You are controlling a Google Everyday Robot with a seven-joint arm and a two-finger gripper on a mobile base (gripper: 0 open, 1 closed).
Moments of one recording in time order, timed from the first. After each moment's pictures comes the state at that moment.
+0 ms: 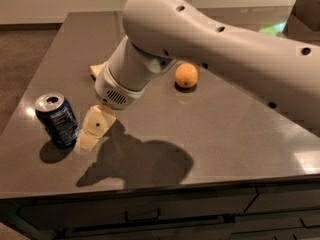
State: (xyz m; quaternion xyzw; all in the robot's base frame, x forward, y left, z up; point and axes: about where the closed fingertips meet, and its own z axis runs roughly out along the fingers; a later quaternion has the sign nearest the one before) arm 0.466 0.142 0.882 -0.64 0.69 0.22 0.25
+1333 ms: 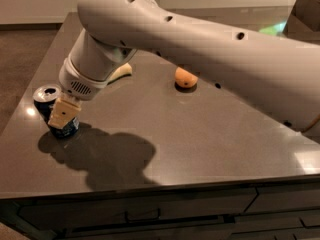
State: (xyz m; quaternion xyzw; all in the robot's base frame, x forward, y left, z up) arm 0.480 0.212 0.891 -0.68 0.66 0.22 0.25
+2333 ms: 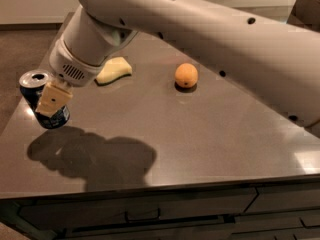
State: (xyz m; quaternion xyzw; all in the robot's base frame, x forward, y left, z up) arm 0.476 0.219 0.931 -0.67 0.64 0.24 0.28
